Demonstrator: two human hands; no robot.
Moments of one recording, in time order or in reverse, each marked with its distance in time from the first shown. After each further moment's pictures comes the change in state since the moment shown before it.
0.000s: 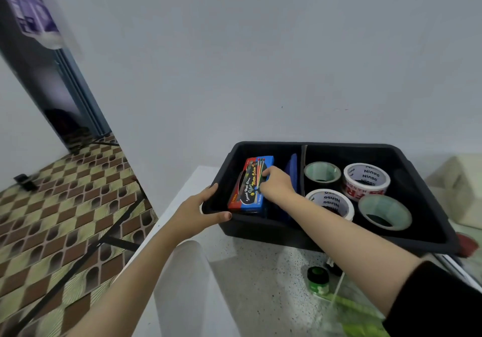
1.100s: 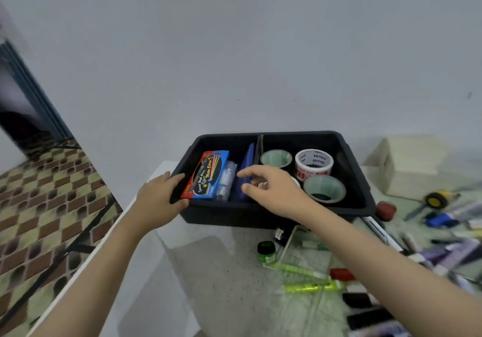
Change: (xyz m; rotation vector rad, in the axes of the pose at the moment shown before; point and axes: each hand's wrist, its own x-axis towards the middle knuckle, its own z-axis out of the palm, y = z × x) left_hand -0.011 0.032 0.011 0.563 0.175 0.216; right_hand -0.106 0.033 -0.091 -0.145 -0.050 -0.460
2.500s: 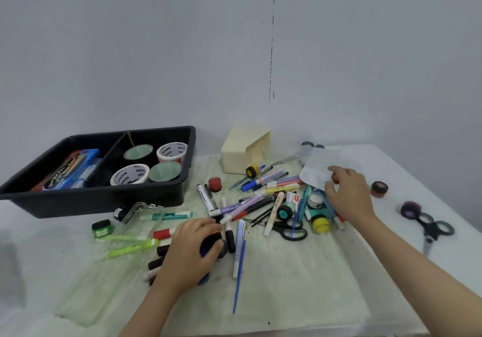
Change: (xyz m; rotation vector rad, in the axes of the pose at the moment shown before) left_hand -0.130 0.355 0.151 -0.369 0.129 0.418; right_hand -0.291 0.239 -0.300 -0.585 0.632 0.460
